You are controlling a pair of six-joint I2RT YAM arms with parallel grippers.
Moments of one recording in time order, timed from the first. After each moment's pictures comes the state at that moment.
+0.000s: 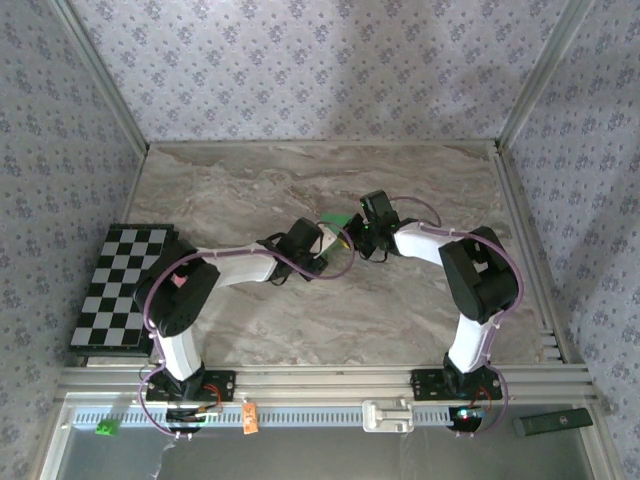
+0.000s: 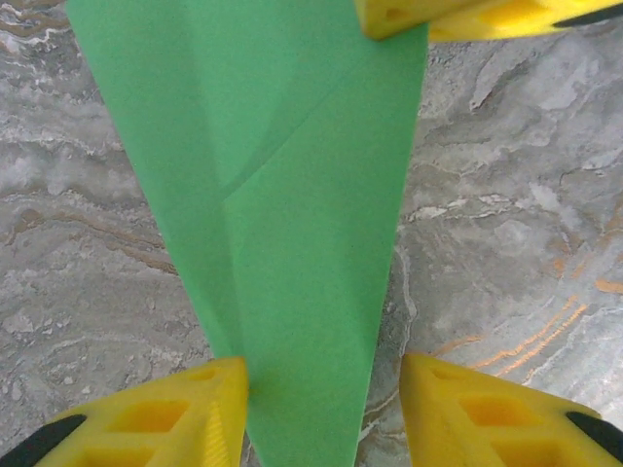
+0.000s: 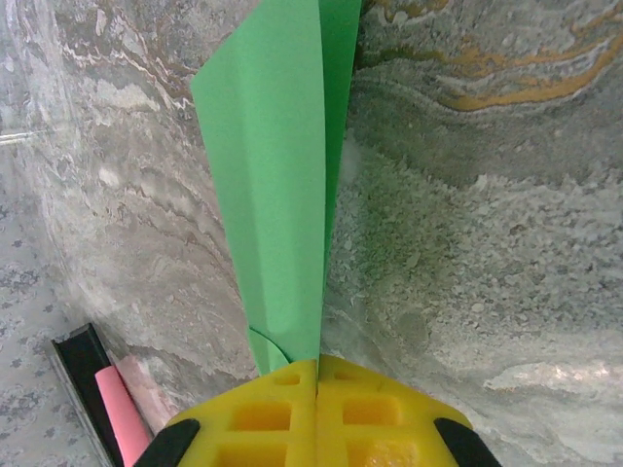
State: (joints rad) left arm -0.79 1.79 0.98 -0.11 -0.10 0.08; right arm 0.48 1.81 1.01 -0.06 -0.32 1.19
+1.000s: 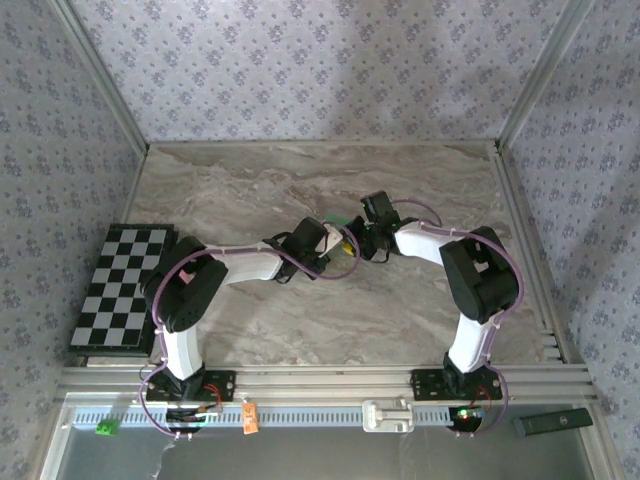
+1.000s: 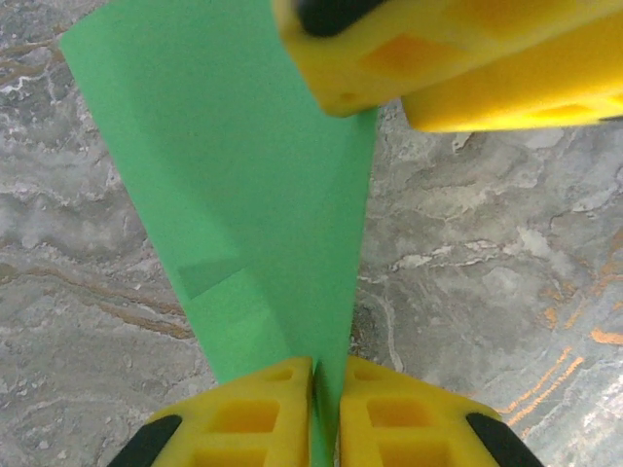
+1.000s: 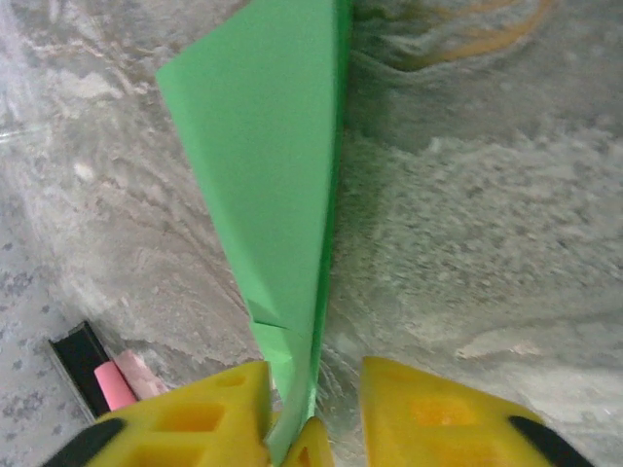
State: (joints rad) left arm -0.80 1.84 1.01 -0.08 -0.09 0.10; right arm 0.47 1.81 1.02 -0.12 -0.35 1.22
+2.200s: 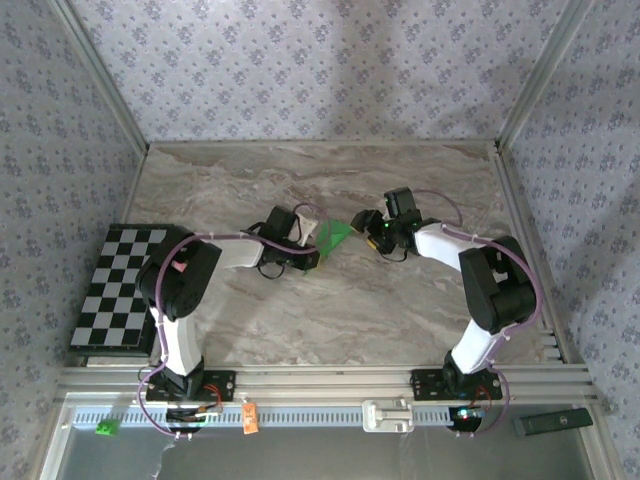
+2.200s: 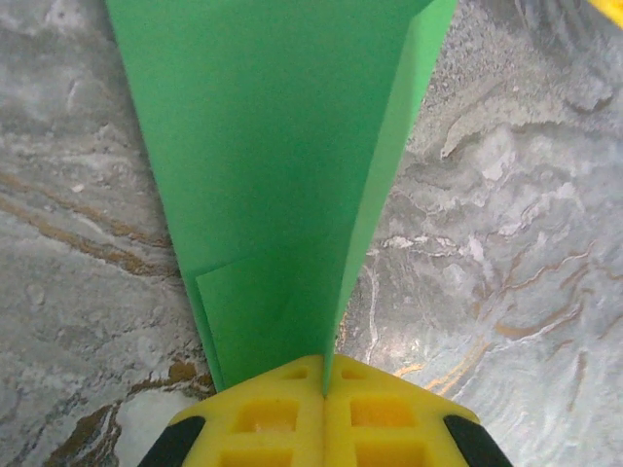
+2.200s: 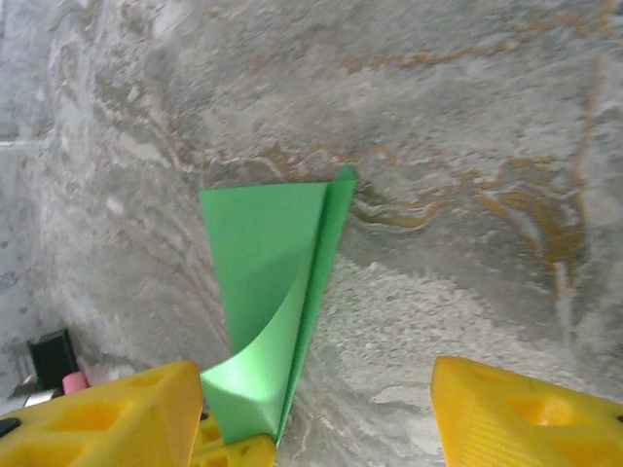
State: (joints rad) left arm -0.58 1.88 0.98 -0.03 0.46 -0.25; right arm 0.36 1.70 0.94 -0.06 -0.34 0.97
